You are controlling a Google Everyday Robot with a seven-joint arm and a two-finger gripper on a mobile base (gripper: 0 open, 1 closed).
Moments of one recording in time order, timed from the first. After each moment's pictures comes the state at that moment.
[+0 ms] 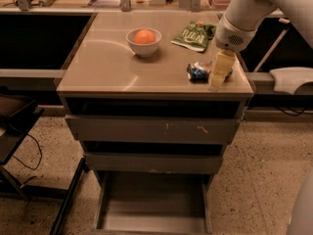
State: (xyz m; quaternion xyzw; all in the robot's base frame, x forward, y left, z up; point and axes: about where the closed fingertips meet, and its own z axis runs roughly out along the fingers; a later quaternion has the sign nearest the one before) arm 0.635 -0.175 0.880 -0.62 0.77 0.01 0.15
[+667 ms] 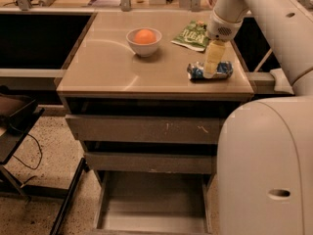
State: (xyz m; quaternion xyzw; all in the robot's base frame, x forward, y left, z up) arm 0.716 -0.182 0.860 -0.63 0.76 0.00 0.14
